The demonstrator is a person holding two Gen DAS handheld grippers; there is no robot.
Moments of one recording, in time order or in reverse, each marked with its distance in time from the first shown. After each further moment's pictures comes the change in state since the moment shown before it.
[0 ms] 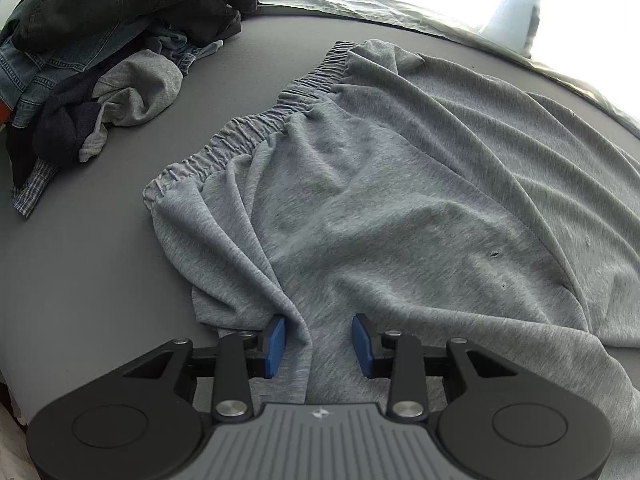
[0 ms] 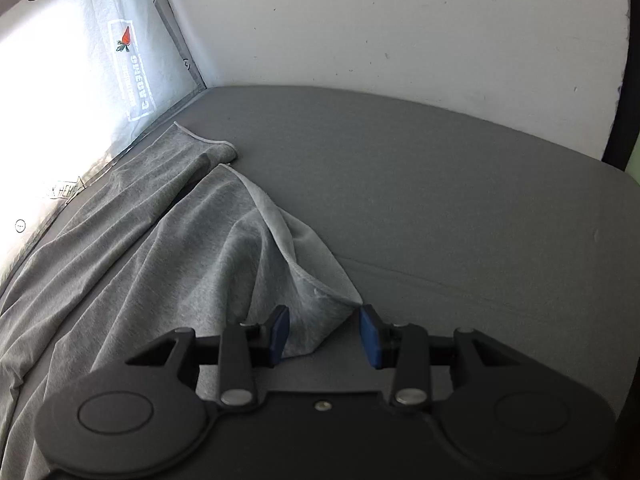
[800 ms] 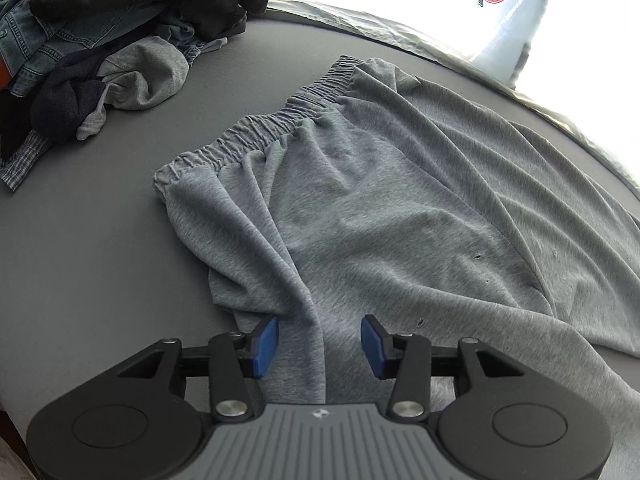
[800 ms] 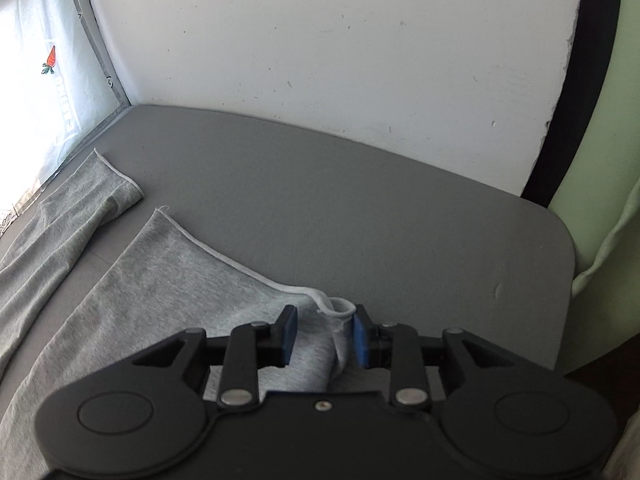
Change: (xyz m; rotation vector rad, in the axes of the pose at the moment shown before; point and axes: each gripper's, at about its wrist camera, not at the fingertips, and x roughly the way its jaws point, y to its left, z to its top) left arm -0.025 0.047 -0.013 -0.079 -0.037 -0.131; right arm -0.010 -0.047 0.040 0.042 0.021 -0.172
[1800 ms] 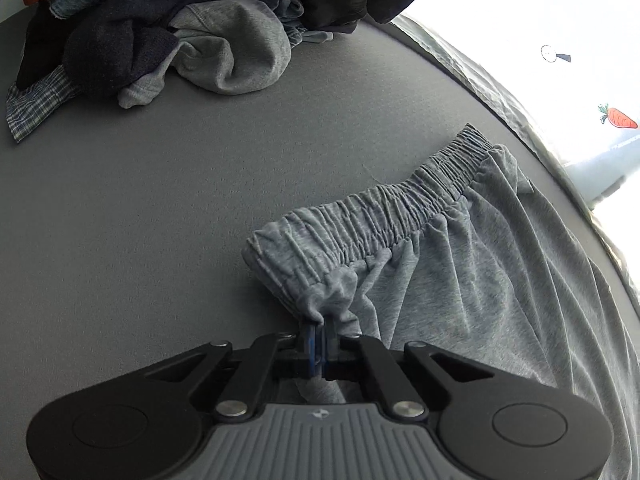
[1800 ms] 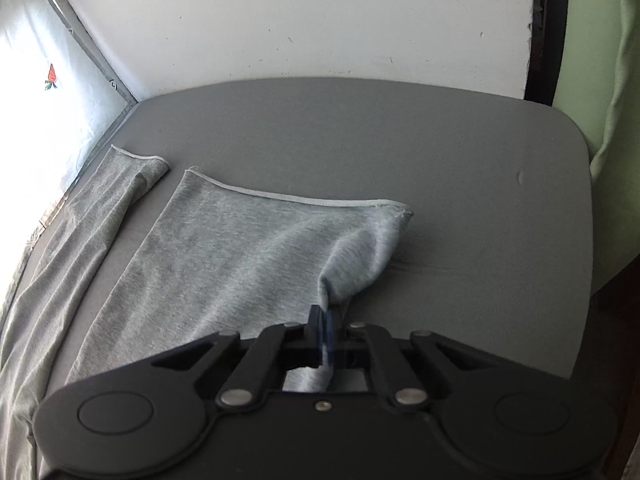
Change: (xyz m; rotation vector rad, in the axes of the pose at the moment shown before) left arm 0.056 0.087 0.070 -0.287 0.005 -0.057; right arm -0.014 0.004 -0.037 0.203 0.070 0.106
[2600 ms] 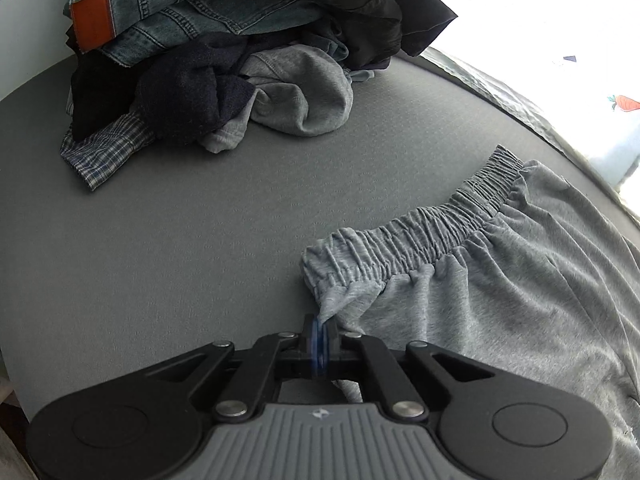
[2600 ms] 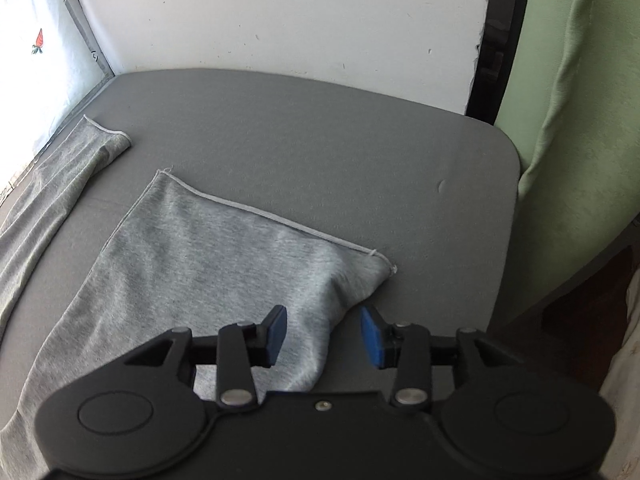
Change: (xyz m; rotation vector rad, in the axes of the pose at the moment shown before) left arm -0.031 0.057 0.001 0.129 -0.073 0.115; right arm -0.014 -0.022 0.003 -0.104 0.048 -0.152
